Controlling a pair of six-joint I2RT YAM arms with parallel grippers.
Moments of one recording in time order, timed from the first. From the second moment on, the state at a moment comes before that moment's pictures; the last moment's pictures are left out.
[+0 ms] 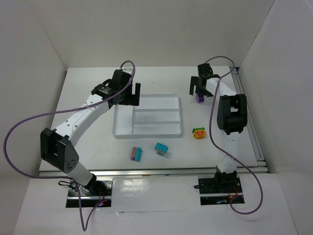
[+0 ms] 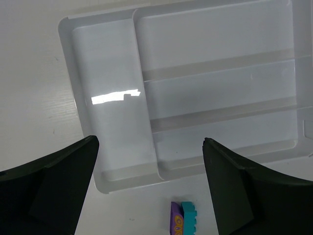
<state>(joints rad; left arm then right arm) -0.45 1.57 1.45 -0.71 -0.17 -0.30 0.10 2.16 1.72 -0.53 0.19 0.21</state>
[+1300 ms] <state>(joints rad) -0.42 1.56 1.55 -0.80 -0.20 -0.34 0.11 2.16 1.65 -0.53 0.18 0.22</state>
